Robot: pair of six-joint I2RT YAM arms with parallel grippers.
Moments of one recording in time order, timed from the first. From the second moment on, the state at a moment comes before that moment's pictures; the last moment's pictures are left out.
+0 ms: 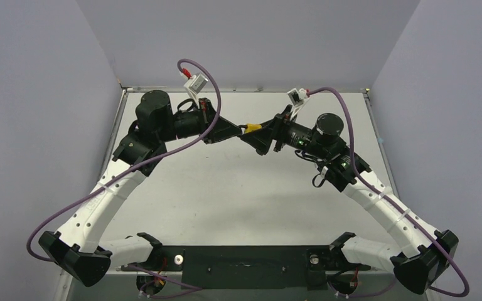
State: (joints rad) left arm -0.55 1.20 1.37 -0.26 0.67 -0.66; right arm 0.65 1.12 1.13 0.01 -0.43 0.54
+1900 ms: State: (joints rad) left arm -0.47 1.16 1.38 -0.11 0.96 -0.78; right arm 0.49 0.97 0.95 0.30 -0.84 0.72
